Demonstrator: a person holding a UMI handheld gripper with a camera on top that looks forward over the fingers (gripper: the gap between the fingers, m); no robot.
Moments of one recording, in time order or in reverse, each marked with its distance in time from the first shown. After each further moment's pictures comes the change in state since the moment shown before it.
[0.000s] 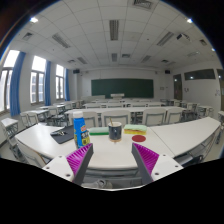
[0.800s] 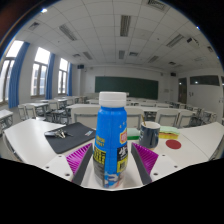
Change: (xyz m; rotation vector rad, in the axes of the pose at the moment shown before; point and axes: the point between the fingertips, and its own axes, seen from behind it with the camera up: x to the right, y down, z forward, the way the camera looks) arm -0.126 0.023 0.182 -0.013 -0.008 -0.069
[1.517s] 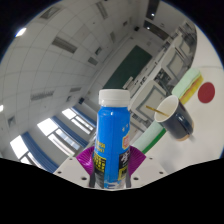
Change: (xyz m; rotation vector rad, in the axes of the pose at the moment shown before) arm -0.019 -0.081 0.083 0.015 -0.339 0.916
